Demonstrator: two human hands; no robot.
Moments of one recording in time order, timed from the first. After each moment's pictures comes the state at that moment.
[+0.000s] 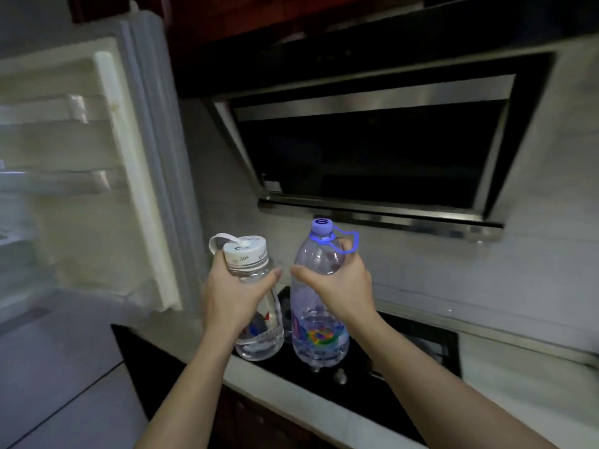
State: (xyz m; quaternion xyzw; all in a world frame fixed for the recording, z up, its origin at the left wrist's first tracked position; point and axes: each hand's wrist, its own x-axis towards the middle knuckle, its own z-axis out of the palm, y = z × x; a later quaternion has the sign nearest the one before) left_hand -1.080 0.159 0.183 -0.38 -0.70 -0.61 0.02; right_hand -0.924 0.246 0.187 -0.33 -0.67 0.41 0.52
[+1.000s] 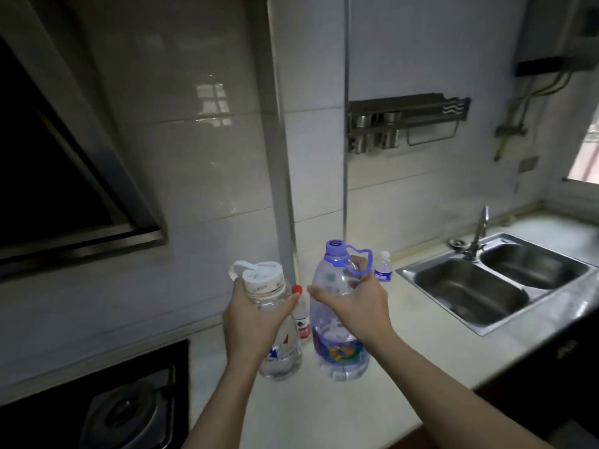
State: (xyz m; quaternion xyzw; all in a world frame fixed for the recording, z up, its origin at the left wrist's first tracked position) left_hand -0.530 0.402 0.103 -0.62 -0.51 -0.52 -0.31; right_hand -0.356 0.348 0.108 -0.63 -0.45 0.16 0.61
